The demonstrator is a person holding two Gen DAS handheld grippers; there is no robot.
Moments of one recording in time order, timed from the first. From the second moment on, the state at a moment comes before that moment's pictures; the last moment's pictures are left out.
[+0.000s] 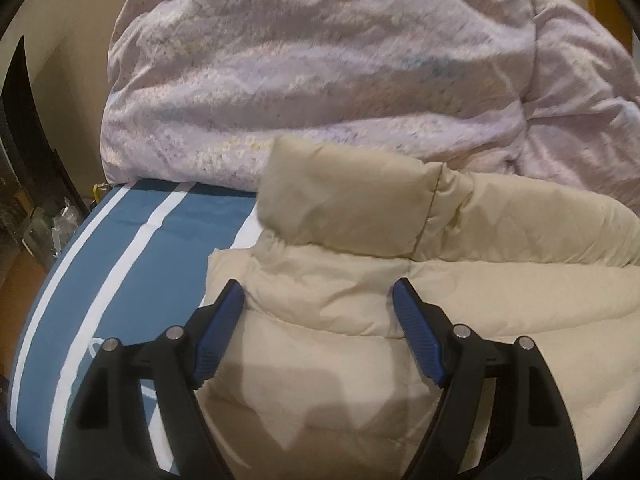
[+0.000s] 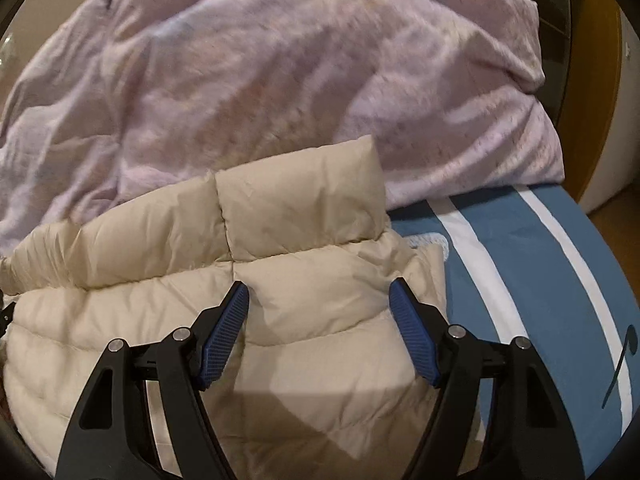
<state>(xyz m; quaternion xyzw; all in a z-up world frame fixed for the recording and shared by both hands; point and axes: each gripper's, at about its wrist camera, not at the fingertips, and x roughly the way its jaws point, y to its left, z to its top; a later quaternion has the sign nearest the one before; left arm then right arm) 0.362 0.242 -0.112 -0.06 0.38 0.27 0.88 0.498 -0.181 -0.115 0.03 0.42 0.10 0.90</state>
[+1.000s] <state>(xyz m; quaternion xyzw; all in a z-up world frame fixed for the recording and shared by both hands) 0.382 0.278 -0.157 -0.11 0.41 0.26 0.87 0.531 -0.165 -0.155 -0.01 0.46 0.07 0.89</state>
